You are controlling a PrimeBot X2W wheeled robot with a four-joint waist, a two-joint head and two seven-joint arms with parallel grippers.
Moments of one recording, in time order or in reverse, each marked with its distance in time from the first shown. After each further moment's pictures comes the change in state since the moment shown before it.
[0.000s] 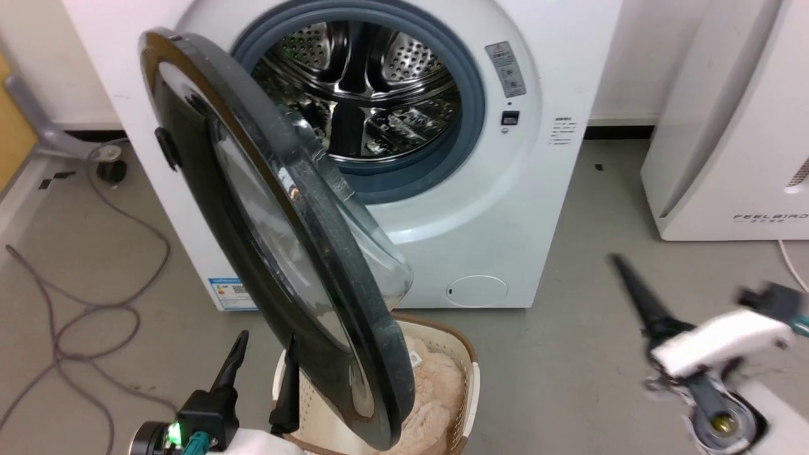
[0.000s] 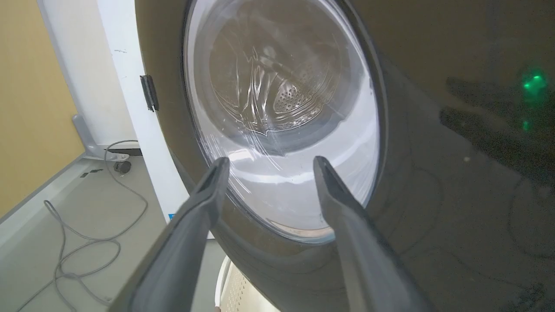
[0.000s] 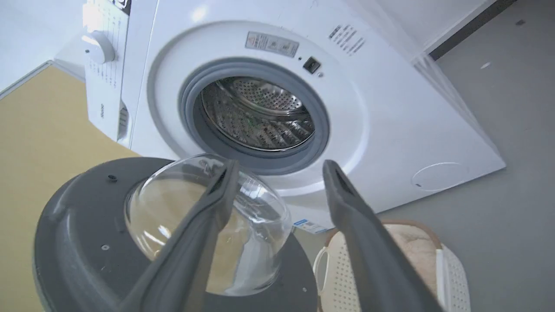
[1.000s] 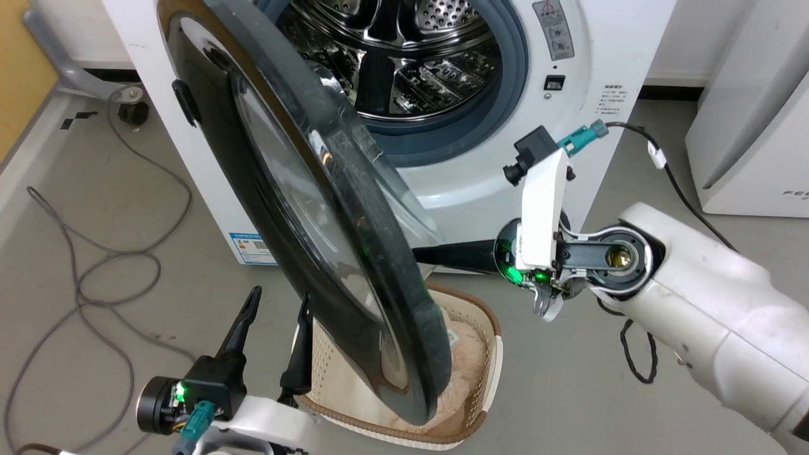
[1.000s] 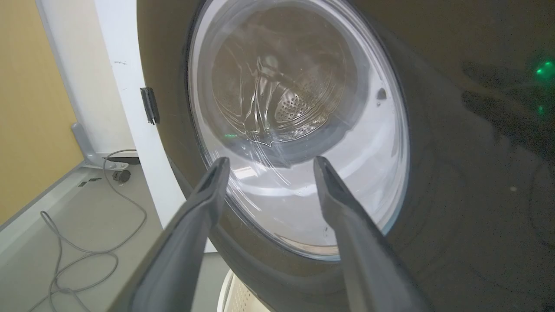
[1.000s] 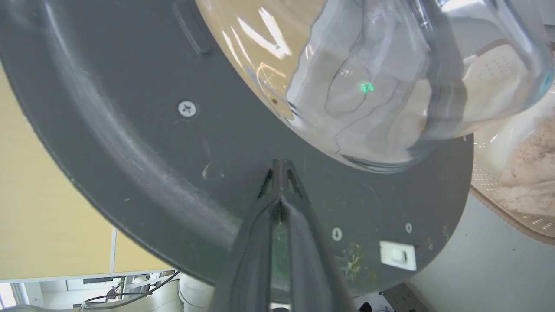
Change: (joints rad) left arm -0.074 -0.002 -0.024 -0.048 0.001 -0.013 0.000; right arm -0.609 0.187 0.385 0.198 0.331 0.000 0.850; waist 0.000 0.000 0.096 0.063
